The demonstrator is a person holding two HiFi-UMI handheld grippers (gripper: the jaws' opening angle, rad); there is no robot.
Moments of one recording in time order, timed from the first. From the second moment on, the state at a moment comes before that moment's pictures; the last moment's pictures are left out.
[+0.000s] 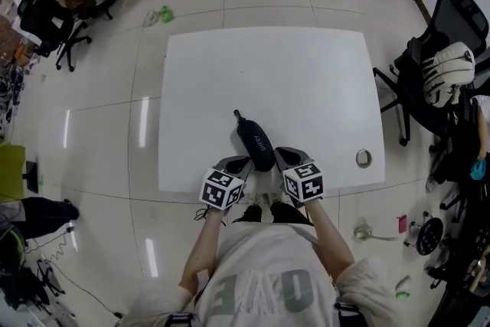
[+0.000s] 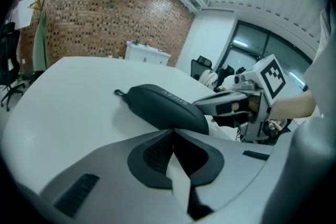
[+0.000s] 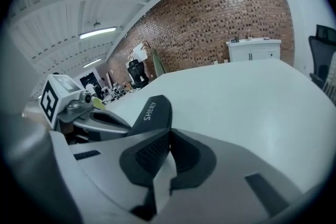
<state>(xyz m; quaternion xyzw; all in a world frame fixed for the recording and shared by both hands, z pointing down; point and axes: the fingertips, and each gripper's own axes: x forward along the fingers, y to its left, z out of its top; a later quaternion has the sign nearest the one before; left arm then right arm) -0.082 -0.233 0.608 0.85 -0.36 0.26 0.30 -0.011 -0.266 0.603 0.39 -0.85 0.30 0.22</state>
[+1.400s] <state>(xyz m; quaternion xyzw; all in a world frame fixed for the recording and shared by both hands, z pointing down) -0.041 -0.291 0.572 0.86 -0.35 0.25 0.27 -0.018 -0.217 0.628 0.39 -0.81 0.31 0.31</state>
